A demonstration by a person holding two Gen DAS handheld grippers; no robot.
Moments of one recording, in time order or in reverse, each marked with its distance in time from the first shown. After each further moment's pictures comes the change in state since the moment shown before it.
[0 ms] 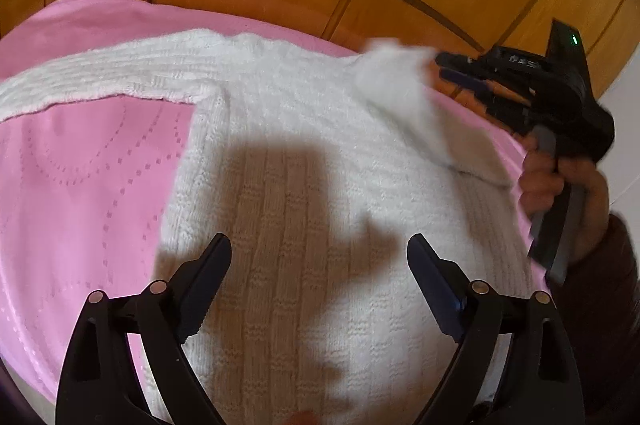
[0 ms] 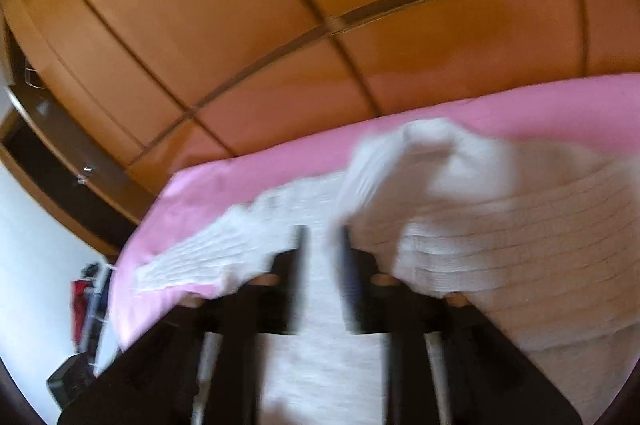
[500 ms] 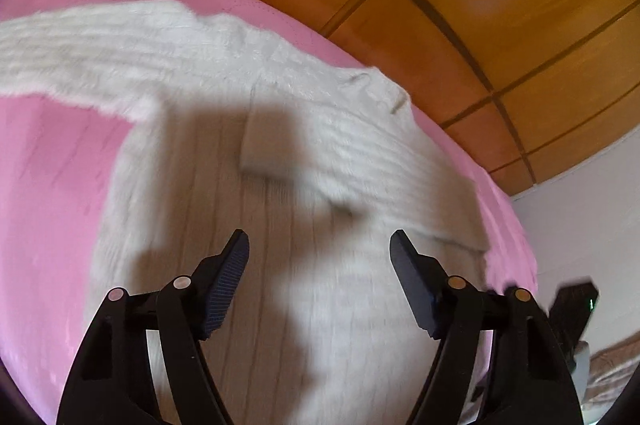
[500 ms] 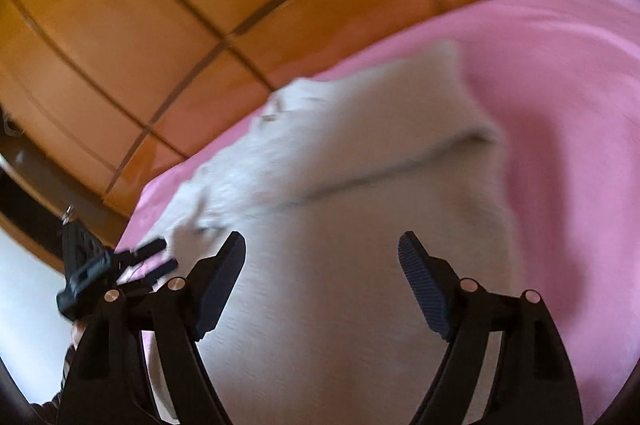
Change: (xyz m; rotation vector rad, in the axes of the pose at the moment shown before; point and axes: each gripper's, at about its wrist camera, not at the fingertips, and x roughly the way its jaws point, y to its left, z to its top) left arm 0.076 0.007 0.070 -0.191 0.086 -0.128; right arm -0.122 -0.107 -0.098 0.204 -0.061 -0.158
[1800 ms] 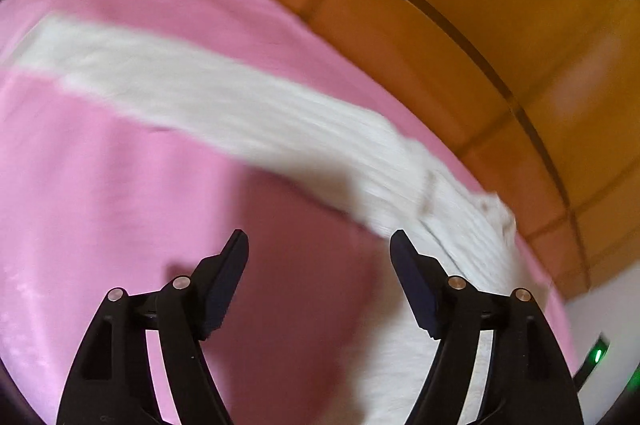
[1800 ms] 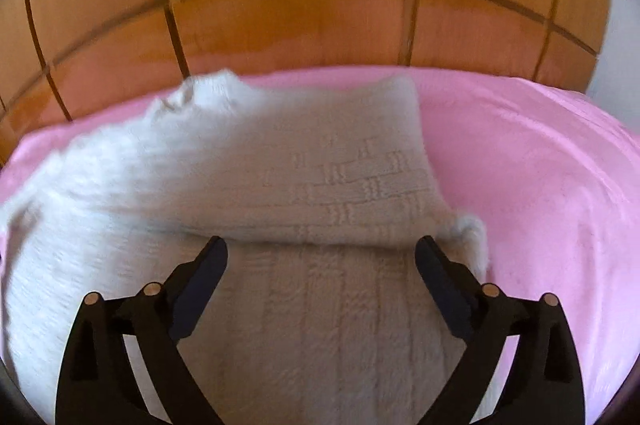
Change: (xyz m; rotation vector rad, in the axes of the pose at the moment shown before) left arm -0.091 0.125 0.009 -0.260 -0.335 0.256; right arm 0.062 0.047 0.004 -0.287 -0.131 -0.448
